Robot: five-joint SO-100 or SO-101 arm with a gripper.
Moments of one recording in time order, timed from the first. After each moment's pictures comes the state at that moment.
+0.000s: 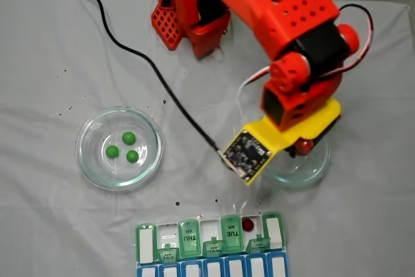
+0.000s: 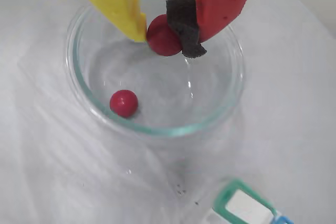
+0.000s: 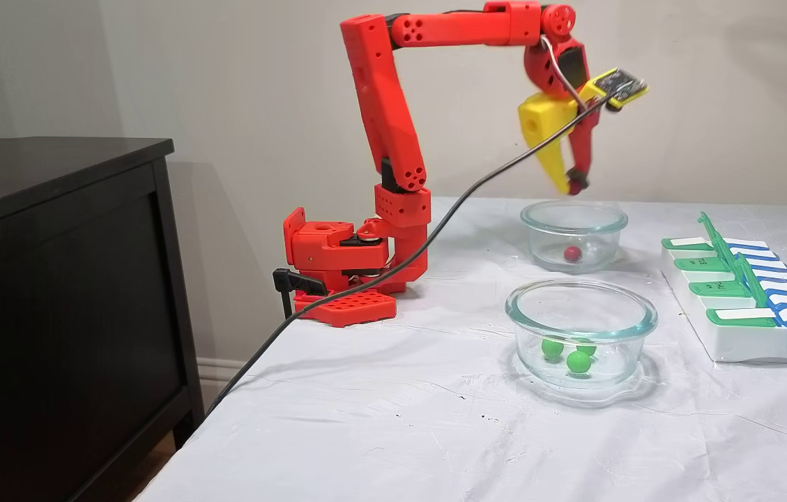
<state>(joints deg) -27.9 125.8 105.5 72.5 -18.4</state>
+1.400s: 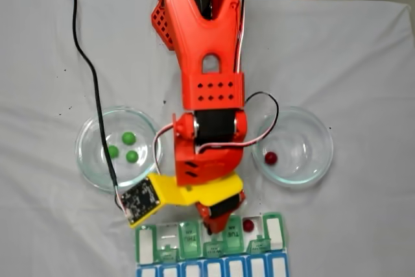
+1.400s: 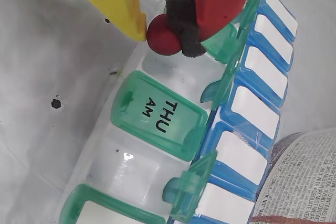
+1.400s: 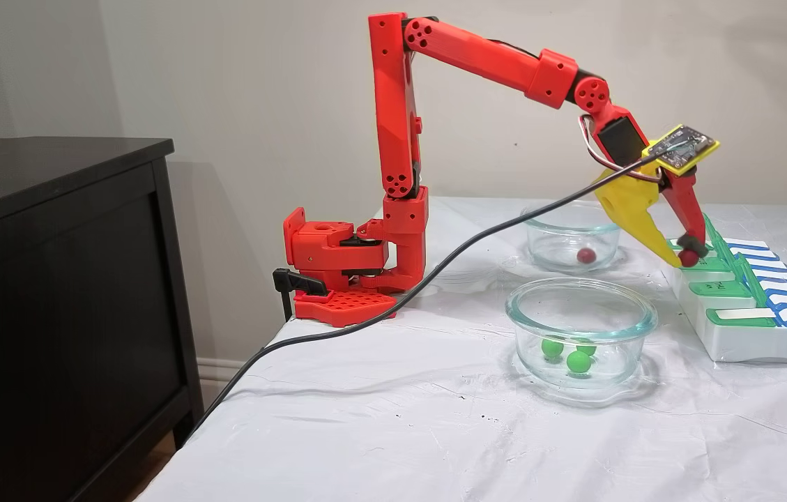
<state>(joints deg) -4.3 110.7 118.7 28.7 -25.3</state>
